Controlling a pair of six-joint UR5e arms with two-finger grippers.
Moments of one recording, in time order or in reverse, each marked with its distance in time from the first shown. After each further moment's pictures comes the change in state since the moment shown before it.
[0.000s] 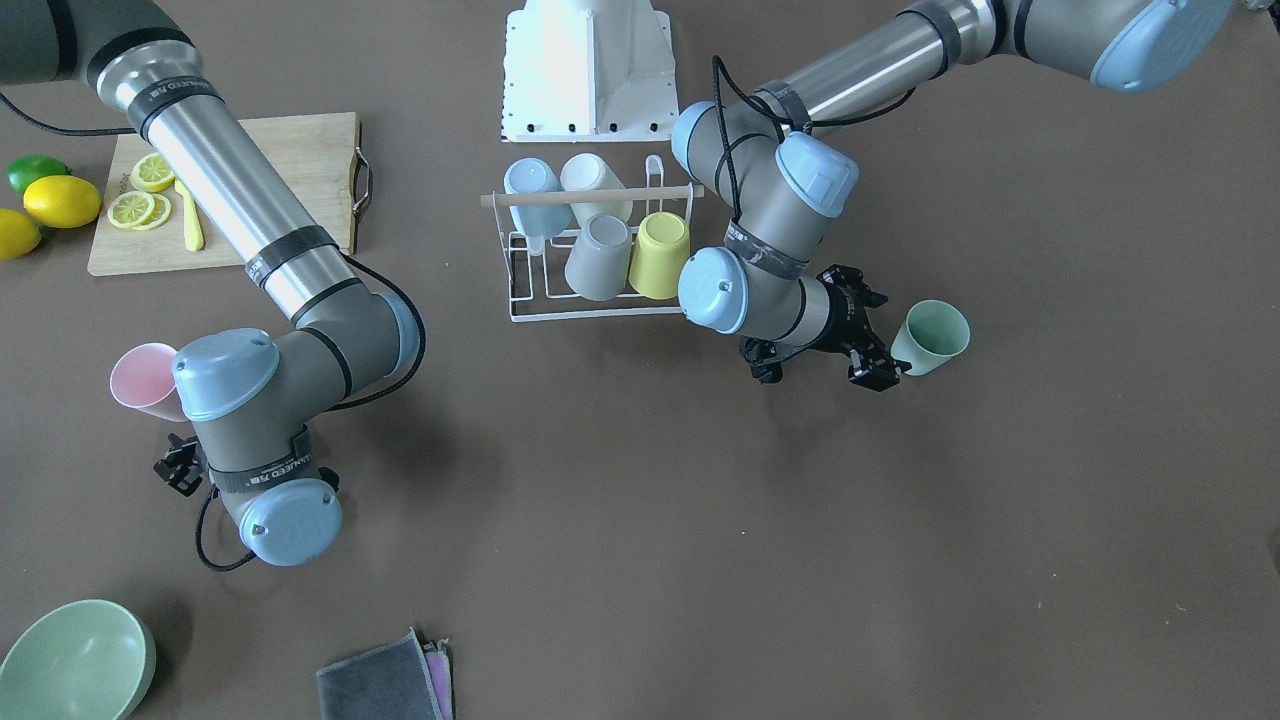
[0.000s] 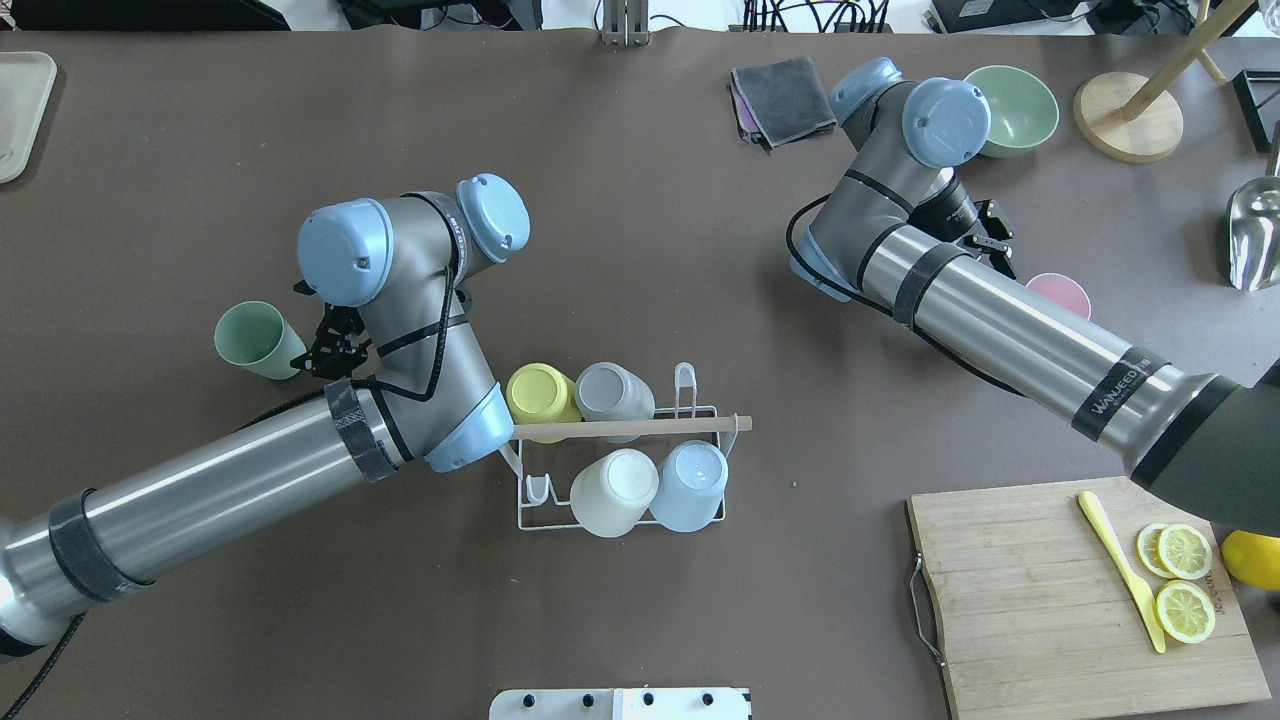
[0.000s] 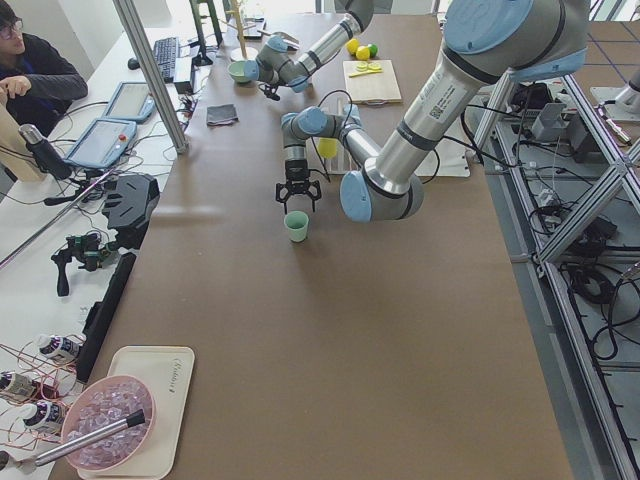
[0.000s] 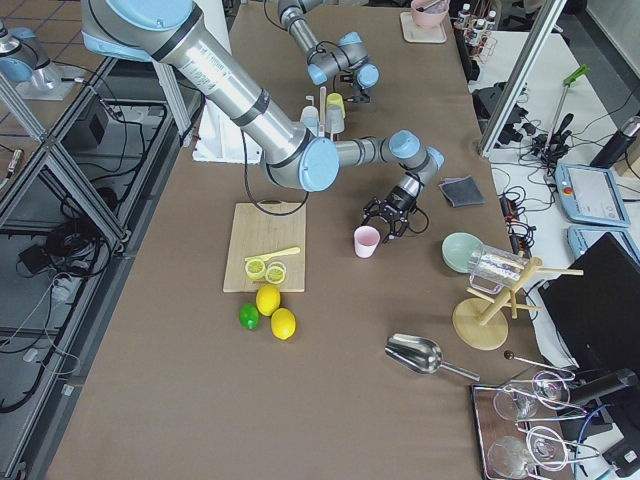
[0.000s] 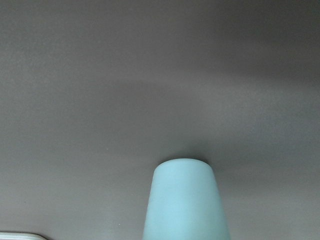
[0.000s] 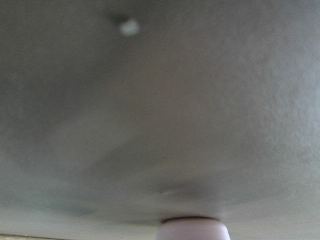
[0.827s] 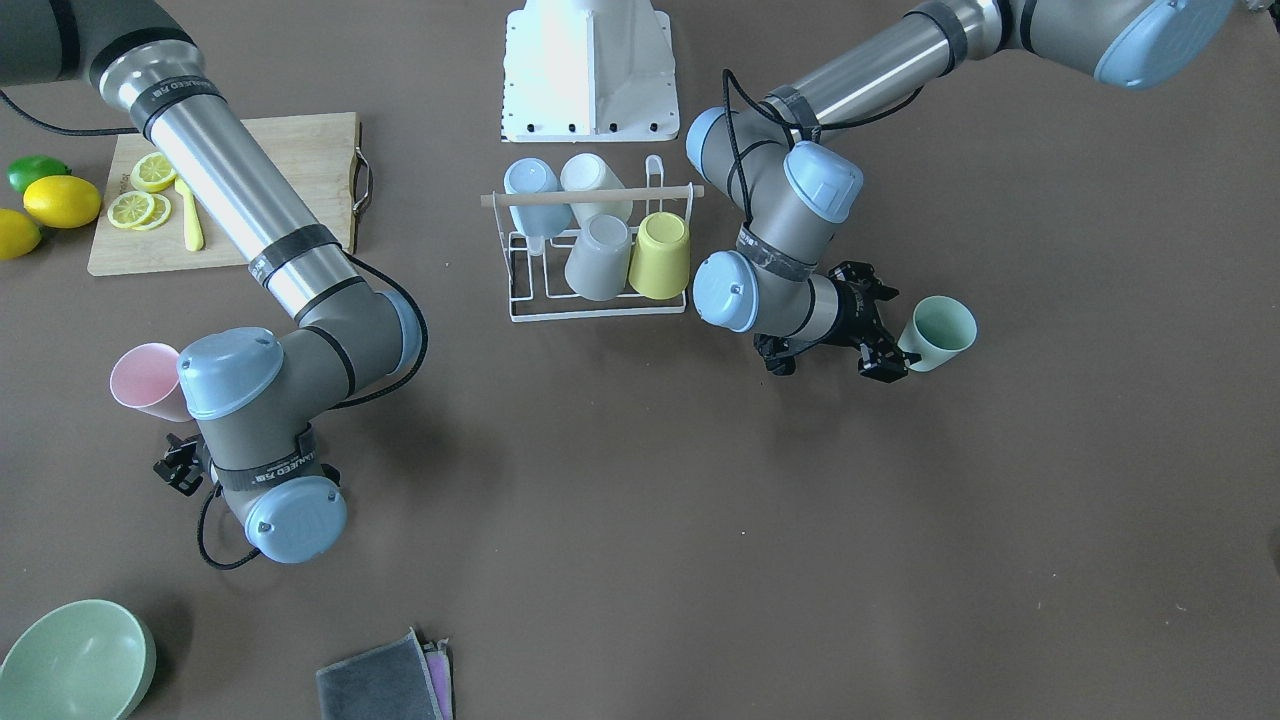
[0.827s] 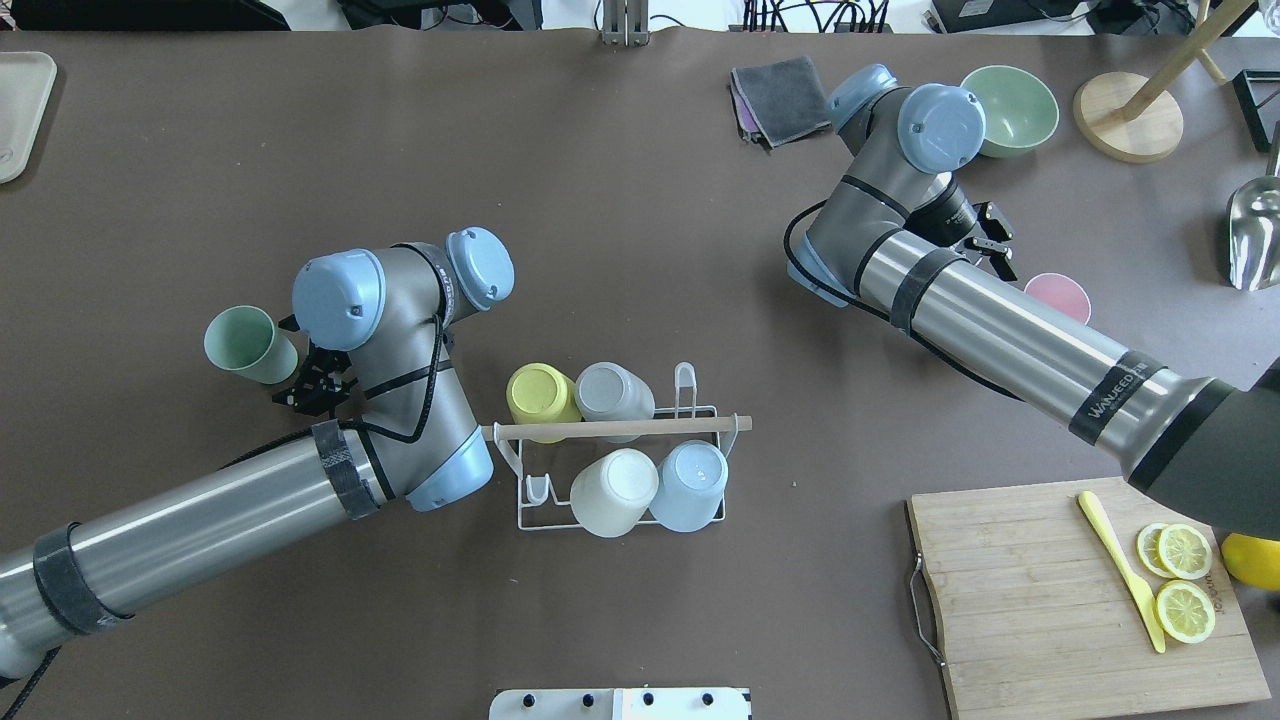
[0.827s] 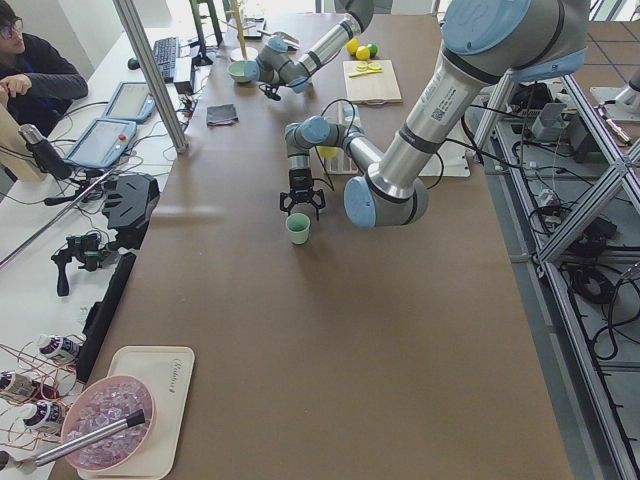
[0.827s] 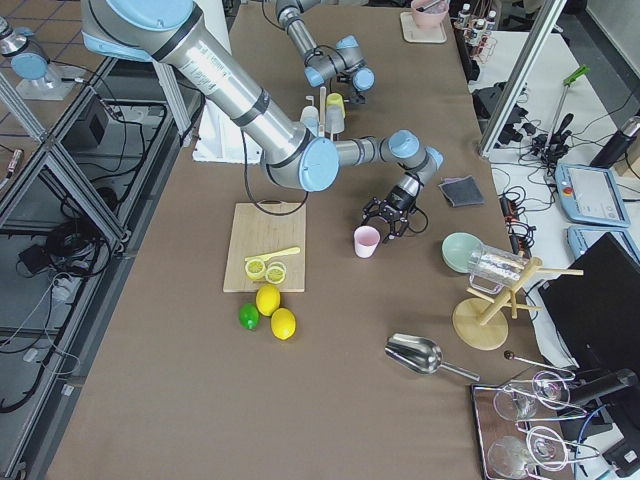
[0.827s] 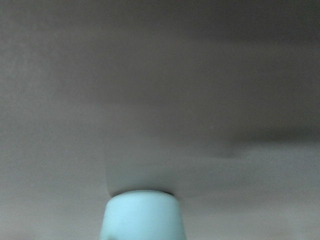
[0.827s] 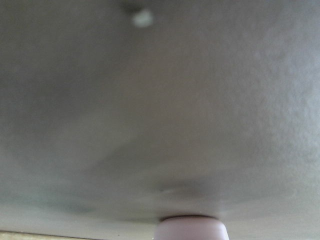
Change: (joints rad) left arm 0.008 0.041 -0.003 -0.005 0.015 0.004; right arm -0.002 -0.001 0.002 -0.008 -0.015 -0.016
